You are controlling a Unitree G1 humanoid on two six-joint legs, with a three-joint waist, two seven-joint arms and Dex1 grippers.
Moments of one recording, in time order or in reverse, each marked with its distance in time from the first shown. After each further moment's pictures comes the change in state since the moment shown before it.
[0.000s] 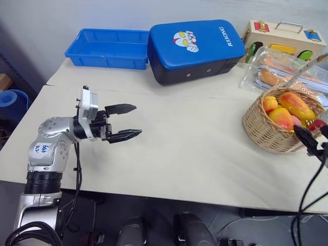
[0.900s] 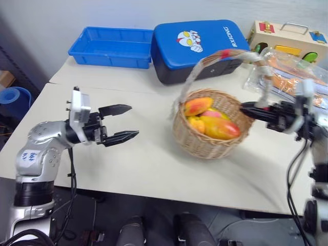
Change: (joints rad) left arm 0.049 0.000 0.054 -0.137 -0.052 0.077 0.068; right arm -0.518 -0.065 0.358 0.307 0.051 -0.105 0.656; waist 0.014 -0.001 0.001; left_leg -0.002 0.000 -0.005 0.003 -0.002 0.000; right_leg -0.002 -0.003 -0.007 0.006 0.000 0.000
